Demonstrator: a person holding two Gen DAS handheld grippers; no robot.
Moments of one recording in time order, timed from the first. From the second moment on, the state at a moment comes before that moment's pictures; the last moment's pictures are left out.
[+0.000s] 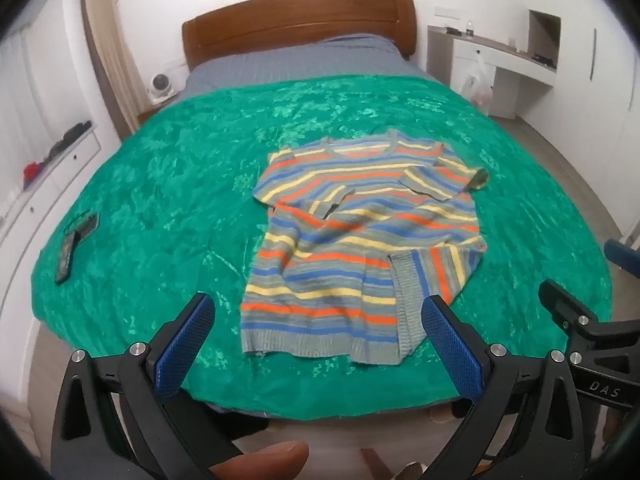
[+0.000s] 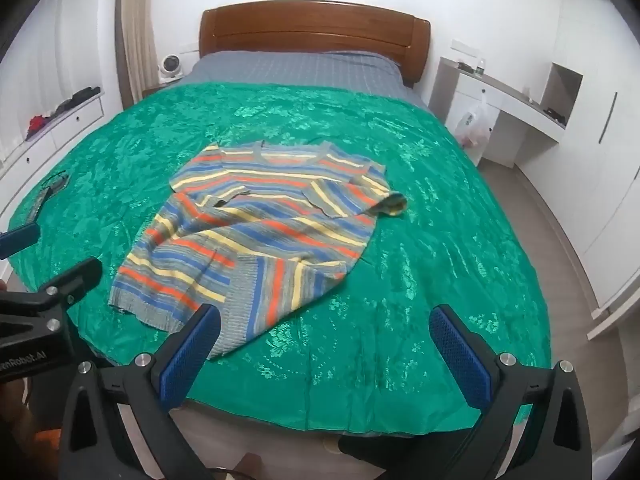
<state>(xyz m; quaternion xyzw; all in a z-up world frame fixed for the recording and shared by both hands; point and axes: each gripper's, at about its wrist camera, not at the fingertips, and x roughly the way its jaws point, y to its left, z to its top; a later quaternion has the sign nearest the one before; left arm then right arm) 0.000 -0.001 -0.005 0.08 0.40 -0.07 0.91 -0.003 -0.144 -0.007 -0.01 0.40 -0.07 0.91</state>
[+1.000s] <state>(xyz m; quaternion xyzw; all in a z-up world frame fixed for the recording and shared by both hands) 0.006 0.007 -0.020 0.07 0.42 -0.06 0.90 0.000 -0.148 -0.015 -0.02 0.42 -0.11 0.90</state>
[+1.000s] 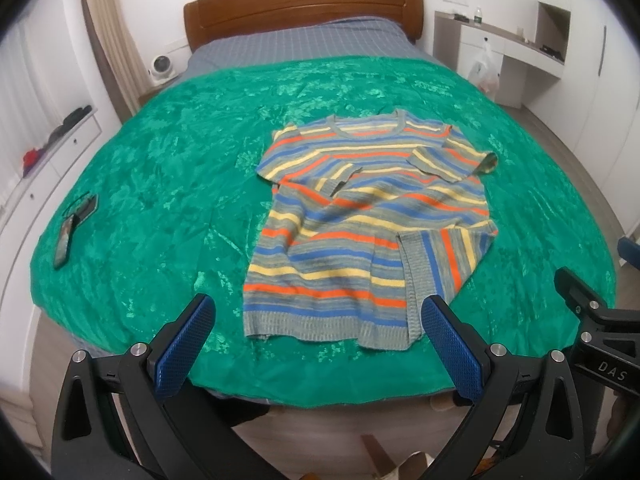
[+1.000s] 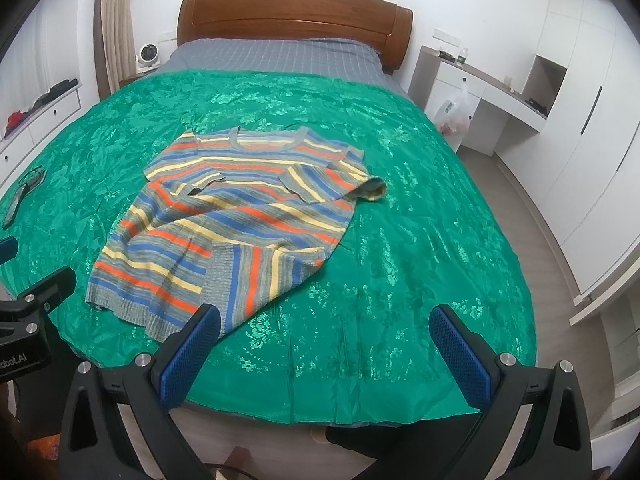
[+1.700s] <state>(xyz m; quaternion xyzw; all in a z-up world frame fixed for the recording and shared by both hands) 0.006 0.005 -0.025 0.08 0.43 -0.06 0.90 0.003 -0.149 -0.020 -0.01 0.43 -0.12 0.90</state>
